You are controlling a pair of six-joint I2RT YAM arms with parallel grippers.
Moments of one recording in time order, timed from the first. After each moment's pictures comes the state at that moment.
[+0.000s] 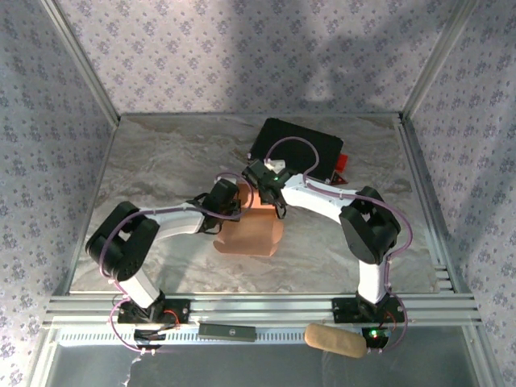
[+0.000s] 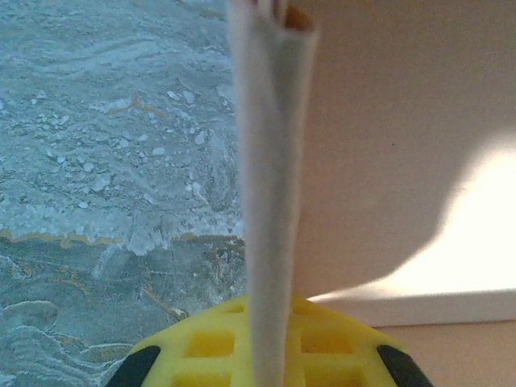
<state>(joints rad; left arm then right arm) -0.69 1.66 0.79 -0.03 -0.20 -0.49 0.80 1.88 1.39 -0.69 0.47 0.69</state>
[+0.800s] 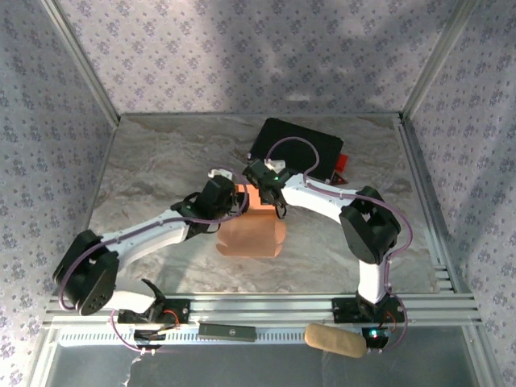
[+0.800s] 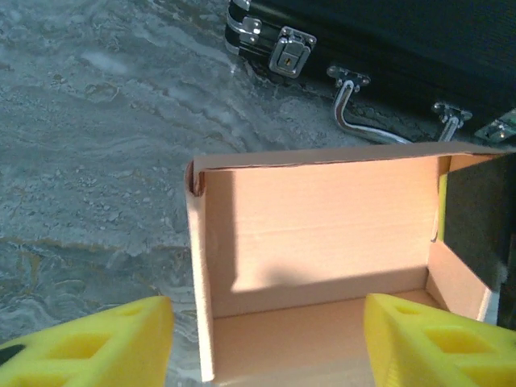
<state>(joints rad) -0.73 1.34 0.80 -0.19 -0.19 -0.56 0.79 1.88 1.39 -0.70 0.45 0.70</state>
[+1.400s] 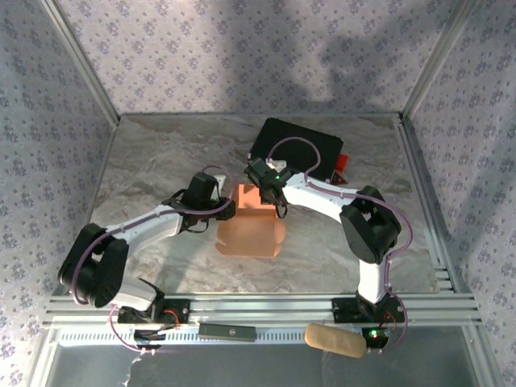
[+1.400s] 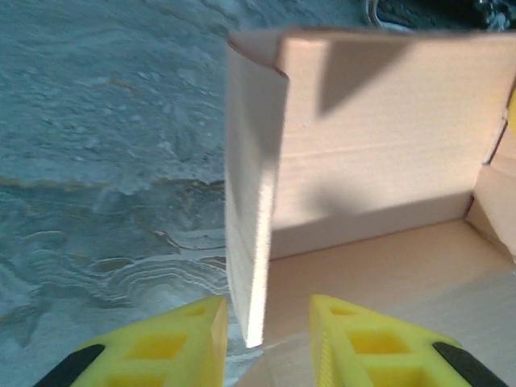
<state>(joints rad) -0.55 1.44 0.74 -0.16 0.16 -0.43 0.78 1.88 1.39 -0.70 0.42 0.71</state>
